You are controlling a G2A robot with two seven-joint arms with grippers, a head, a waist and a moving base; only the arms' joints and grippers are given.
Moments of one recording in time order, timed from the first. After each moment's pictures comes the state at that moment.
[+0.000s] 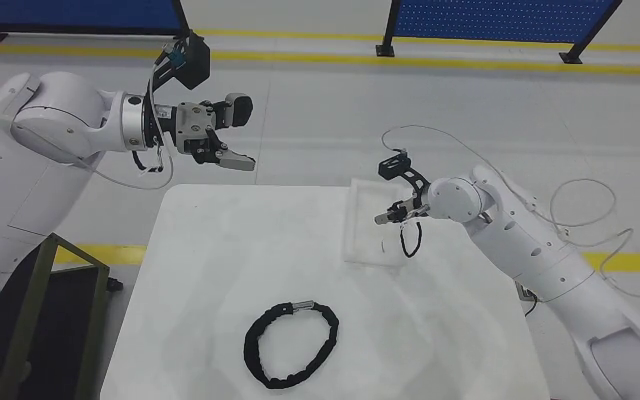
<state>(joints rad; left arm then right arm) 0.02 -0.92 -0.54 -1.13 -0.10 -1.01 -0.81 -0.44 -0.89 0.65 -1.33 -0.46 -0.01 1.08</state>
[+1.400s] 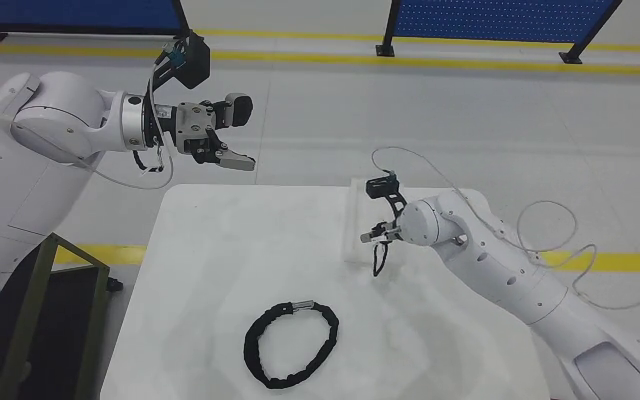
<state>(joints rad) 0.02 -0.92 -0.54 -1.13 -0.10 -1.01 -0.81 -0.53 -0.93 0.61 -1.52 -0.56 0.45 1.20</state>
